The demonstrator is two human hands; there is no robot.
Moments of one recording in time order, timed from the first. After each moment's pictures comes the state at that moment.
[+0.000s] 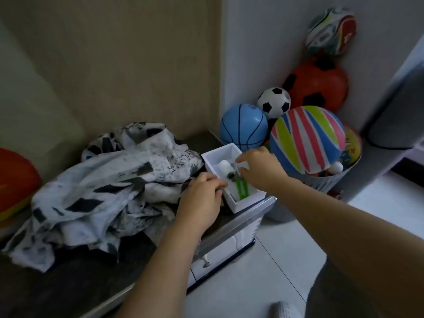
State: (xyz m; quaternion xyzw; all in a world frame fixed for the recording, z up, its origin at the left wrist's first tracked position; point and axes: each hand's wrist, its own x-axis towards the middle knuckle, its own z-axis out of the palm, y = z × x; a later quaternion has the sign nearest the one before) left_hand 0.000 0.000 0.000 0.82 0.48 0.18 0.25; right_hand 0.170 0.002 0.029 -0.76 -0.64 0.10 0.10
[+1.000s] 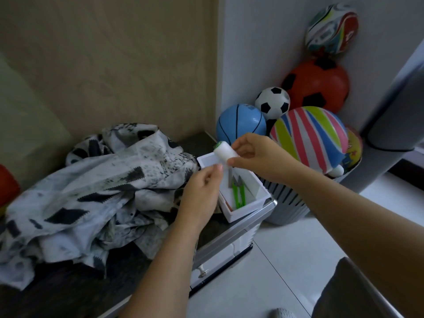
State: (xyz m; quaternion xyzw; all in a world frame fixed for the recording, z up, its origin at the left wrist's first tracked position) left_hand 0.016 0.006 0.021 0.64 0.49 0.32 0.50; right_hand 0.174 0.005 0.064 -0.67 -0.61 0.29 0.29
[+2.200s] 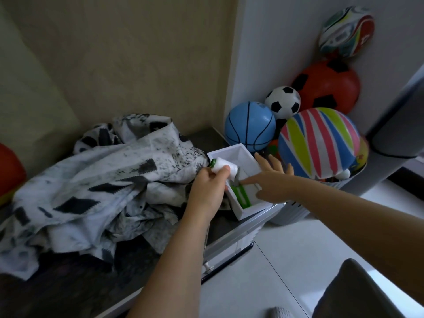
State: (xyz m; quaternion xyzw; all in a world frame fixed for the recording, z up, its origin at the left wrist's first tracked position) left_hand 0.013 0.024 0.000 0.51 0.53 0.33 0.59; right_hand 0.170 0.007 0.020 -0.74 -0.63 0.18 -0.17
